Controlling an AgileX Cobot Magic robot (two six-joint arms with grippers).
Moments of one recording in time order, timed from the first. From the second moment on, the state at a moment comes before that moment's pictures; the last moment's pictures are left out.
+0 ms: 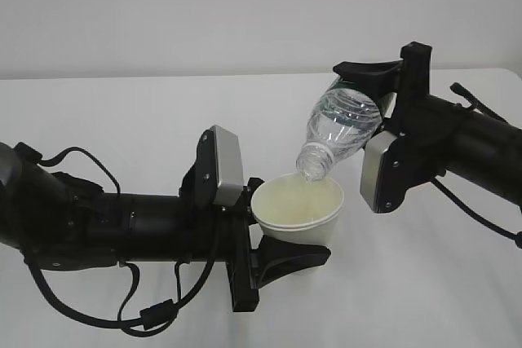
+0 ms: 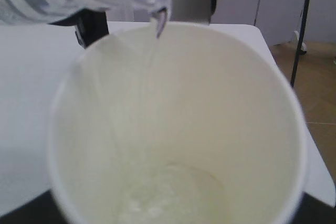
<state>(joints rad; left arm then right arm) -0.61 2.04 -0.78 0.94 -1.10 -0.31 0.21 1.78 -0.63 -0.56 -1.05 -1.36</state>
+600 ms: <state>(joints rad) -0.61 2.04 -0.78 0.94 -1.10 -0.31 0.21 1.78 -0.63 -0.57 -1.05 -1.36</state>
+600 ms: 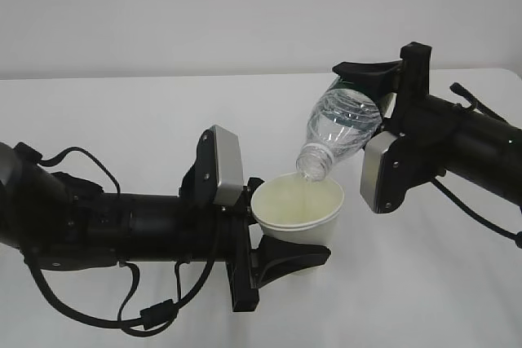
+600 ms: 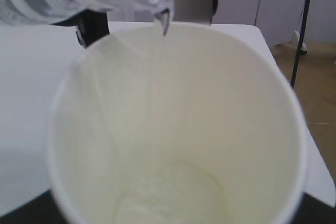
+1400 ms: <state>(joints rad) -0.61 2.04 -0.78 0.94 -1.10 -0.31 0.21 1.78 -0.63 -0.57 -1.05 -1.36</state>
